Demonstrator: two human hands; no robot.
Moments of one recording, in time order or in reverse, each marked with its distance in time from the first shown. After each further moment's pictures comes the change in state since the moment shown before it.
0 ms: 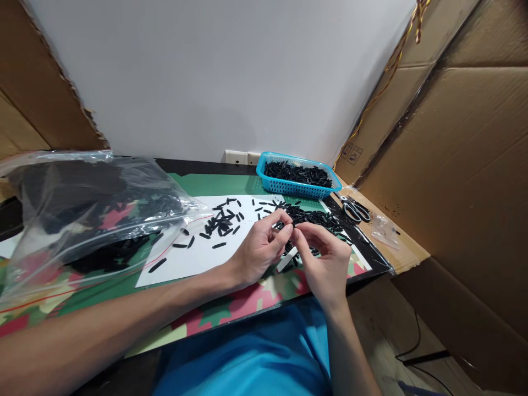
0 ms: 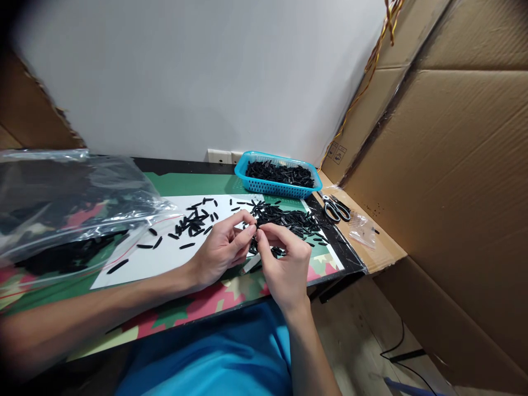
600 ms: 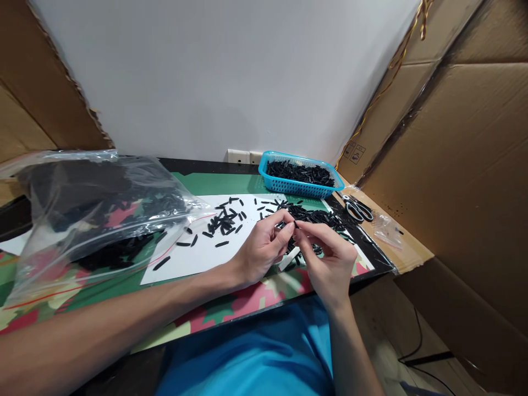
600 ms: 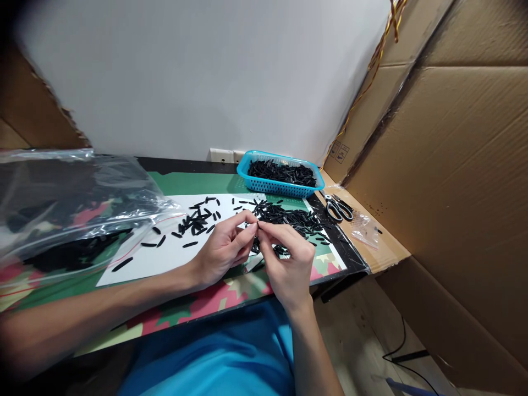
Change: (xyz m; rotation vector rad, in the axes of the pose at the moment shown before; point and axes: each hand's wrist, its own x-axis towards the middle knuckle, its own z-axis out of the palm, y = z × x) left_hand -0.001 -0.003 -0.001 -0.015 -0.009 0.011; right_hand -0.001 0.004 -0.002 0.066 -0.015 -0.094
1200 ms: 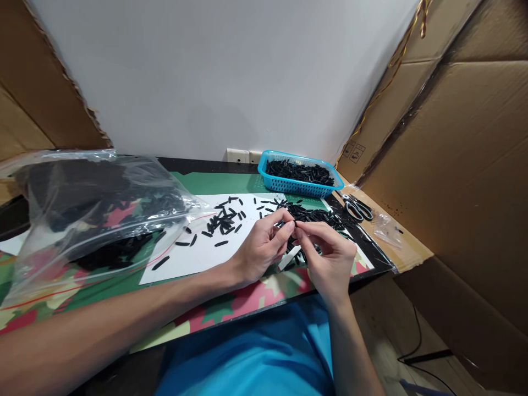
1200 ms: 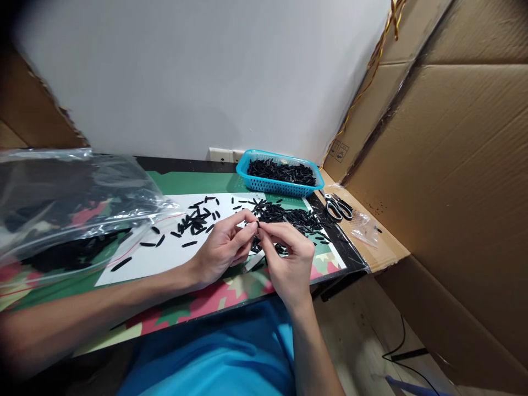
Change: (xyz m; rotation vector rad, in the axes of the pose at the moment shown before) left_hand 0.001 0.000 0.000 -0.030 -0.006 -0.004; right_hand 0.002 0.005 0.001 0.093 0.021 -0.015
